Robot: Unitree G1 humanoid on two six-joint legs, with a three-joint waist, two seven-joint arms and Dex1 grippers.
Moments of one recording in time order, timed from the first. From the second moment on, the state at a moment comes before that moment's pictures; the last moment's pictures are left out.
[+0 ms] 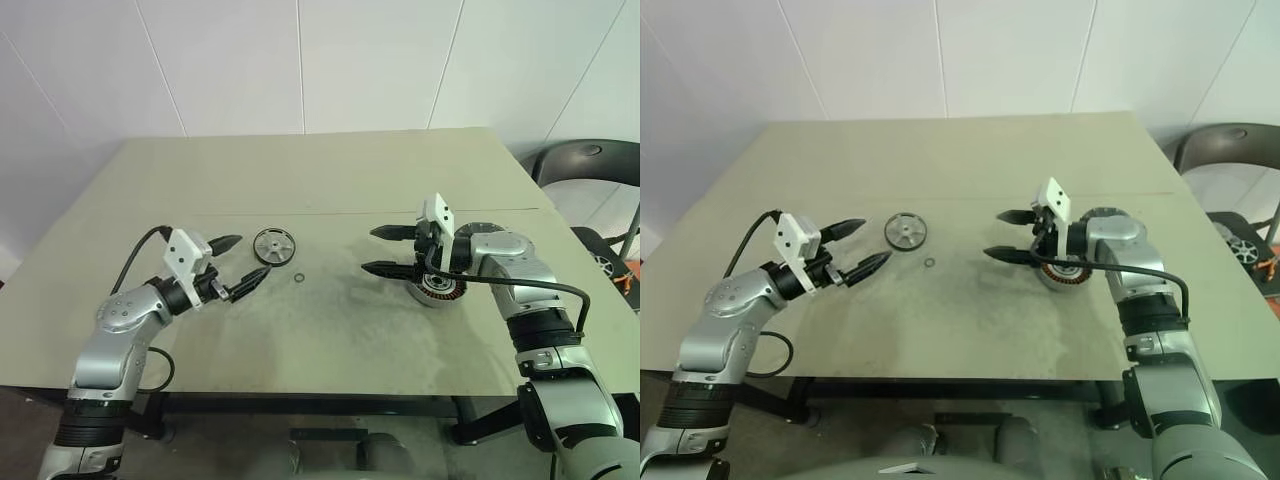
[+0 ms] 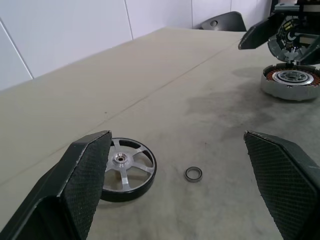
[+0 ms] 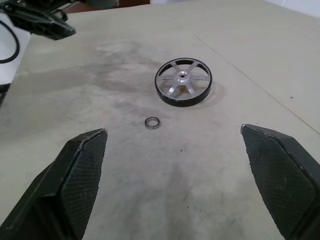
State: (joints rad) left arm -0.17 0.54 0.09 -0.11 -0.40 0.21 -0.81; right arm -0.65 -0.53 0.05 0.38 0.28 0.30 1.24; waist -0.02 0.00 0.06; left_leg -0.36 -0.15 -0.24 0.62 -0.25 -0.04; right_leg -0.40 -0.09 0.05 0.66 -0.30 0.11
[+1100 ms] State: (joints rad) left arm -0.17 0.52 0.09 -0.12 -0.40 0.21 -0.80; right arm -0.69 -0.53 0.10 0.50 0.19 0.35 1.15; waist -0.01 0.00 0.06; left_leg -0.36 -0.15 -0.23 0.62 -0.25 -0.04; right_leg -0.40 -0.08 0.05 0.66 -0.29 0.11
